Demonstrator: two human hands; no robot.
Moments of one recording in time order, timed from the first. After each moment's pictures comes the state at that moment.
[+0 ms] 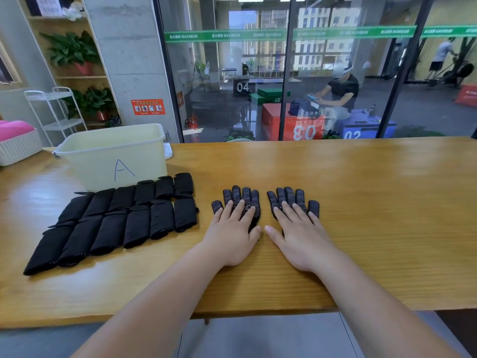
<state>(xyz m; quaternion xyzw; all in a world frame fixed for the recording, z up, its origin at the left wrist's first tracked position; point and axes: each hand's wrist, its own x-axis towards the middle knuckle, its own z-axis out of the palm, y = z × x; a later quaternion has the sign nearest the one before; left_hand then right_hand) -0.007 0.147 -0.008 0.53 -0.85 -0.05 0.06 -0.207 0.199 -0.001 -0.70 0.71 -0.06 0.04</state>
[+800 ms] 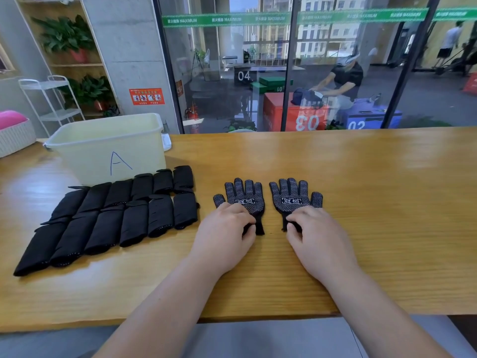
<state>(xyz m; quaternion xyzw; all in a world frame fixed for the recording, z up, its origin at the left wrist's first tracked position) 0.012 0.170 0.001 0.47 -0.84 0.01 0.27 -0.209 0.220 -0.002 -0.68 0.69 -0.24 -0.07</state>
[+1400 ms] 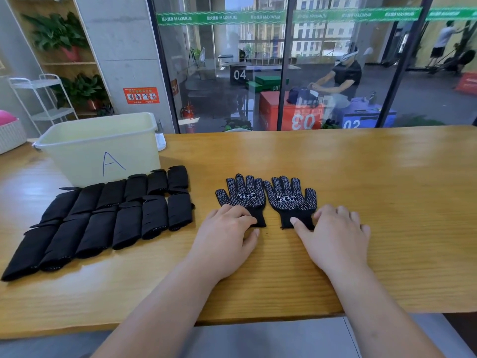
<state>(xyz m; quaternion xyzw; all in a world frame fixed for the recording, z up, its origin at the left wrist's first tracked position) 0.008 0.170 -0.005 0.45 -0.86 0.02 0.24 -0.222 0.220 0.005 -0.50 0.85 -0.18 -0.07</state>
